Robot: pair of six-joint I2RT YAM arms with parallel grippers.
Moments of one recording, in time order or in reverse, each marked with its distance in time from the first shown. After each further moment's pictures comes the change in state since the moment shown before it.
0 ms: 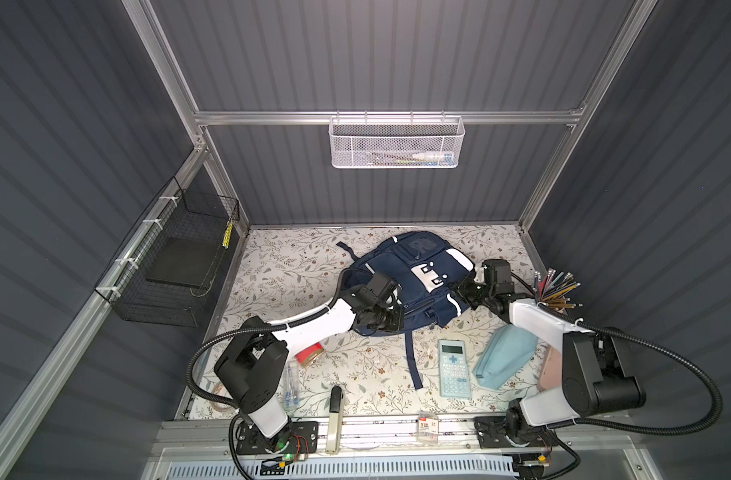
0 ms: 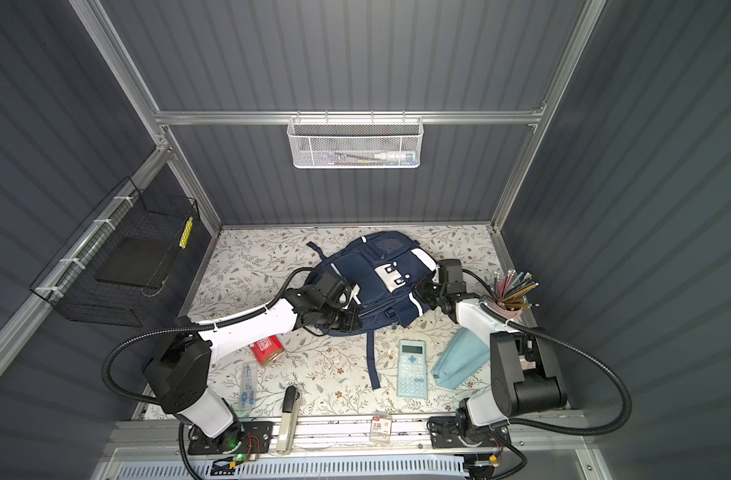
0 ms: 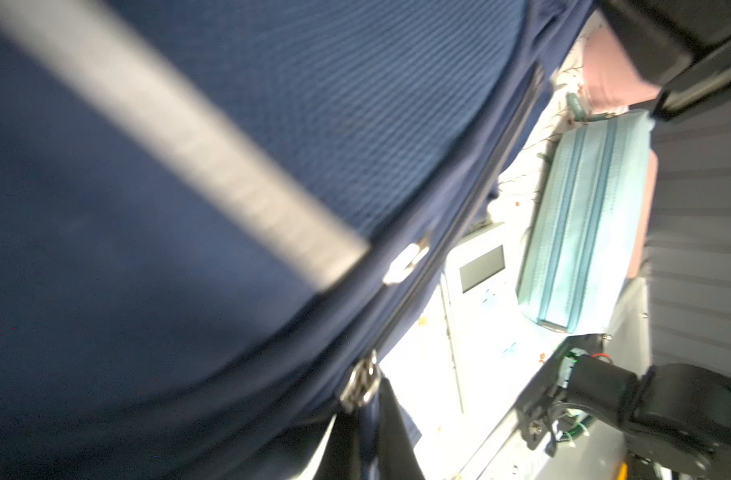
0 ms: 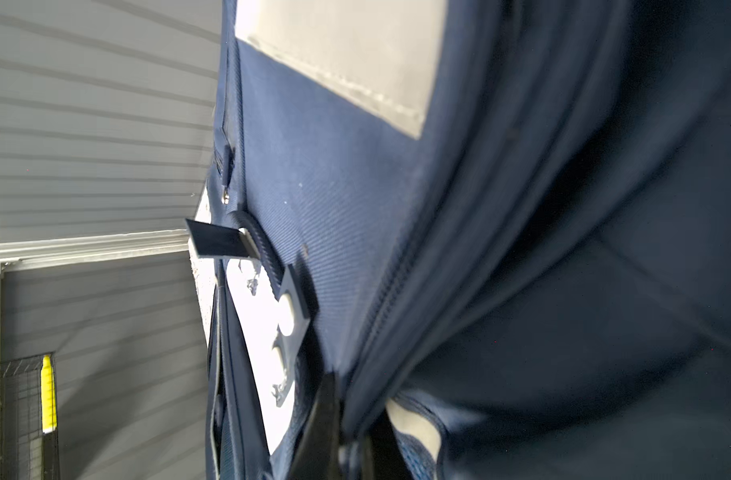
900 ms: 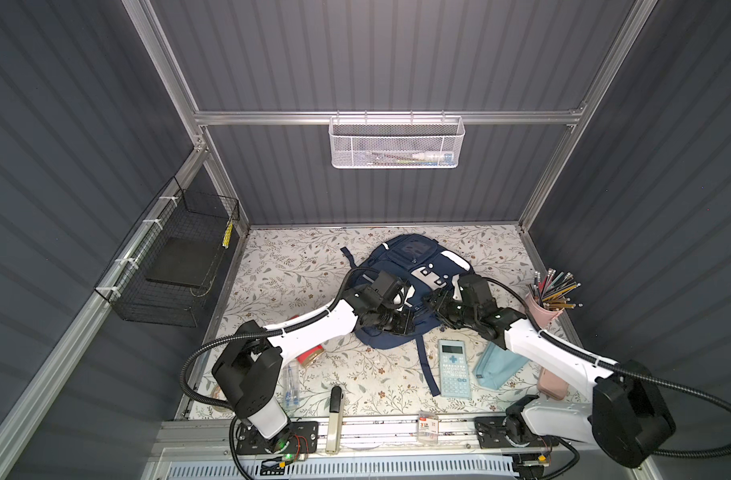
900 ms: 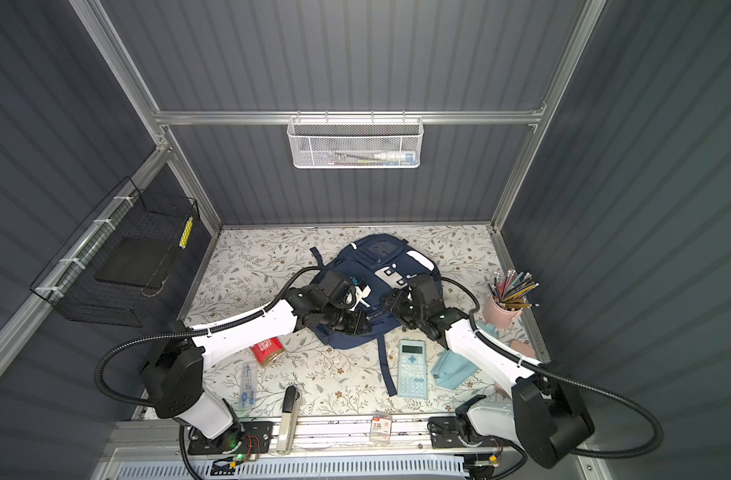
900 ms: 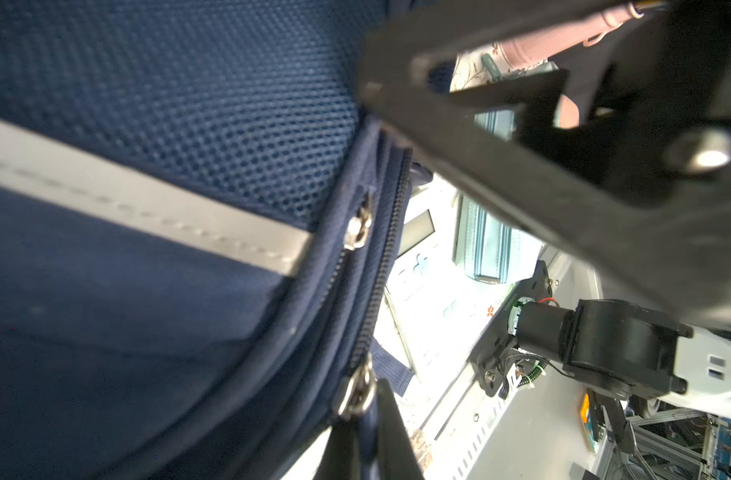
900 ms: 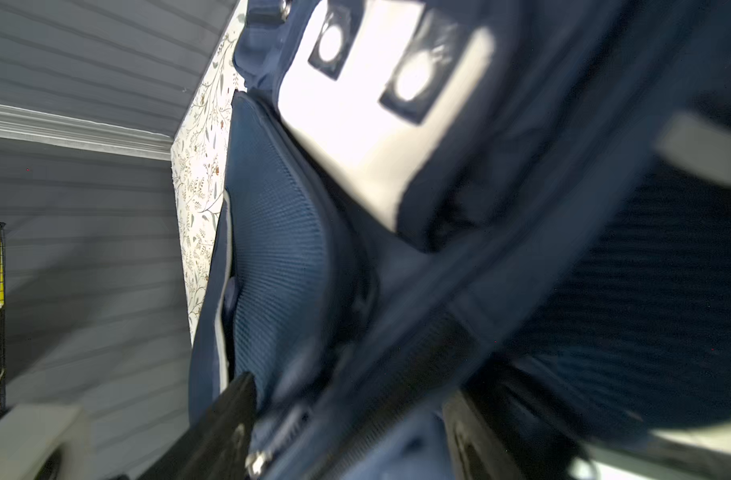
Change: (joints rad) left arm -0.068 -0.012 0.050 0.000 0.111 0.019; right arm 0.379 -0.240 -0.111 -0.086 0.210 0.097
